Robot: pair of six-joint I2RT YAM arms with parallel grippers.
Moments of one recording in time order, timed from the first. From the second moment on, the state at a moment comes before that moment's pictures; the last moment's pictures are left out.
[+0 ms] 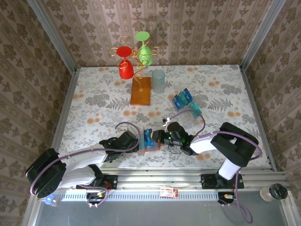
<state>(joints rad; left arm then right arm) -0.93 1.14 0.38 -0.33 -0.38 -0.79 0.84 1.66 0.49 0.68 -0.15 1.03</state>
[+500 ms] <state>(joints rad) -0.93 1.14 0.38 -0.33 -0.38 -0.80 0.84 1.66 0.49 0.68 -0.14 1.03</state>
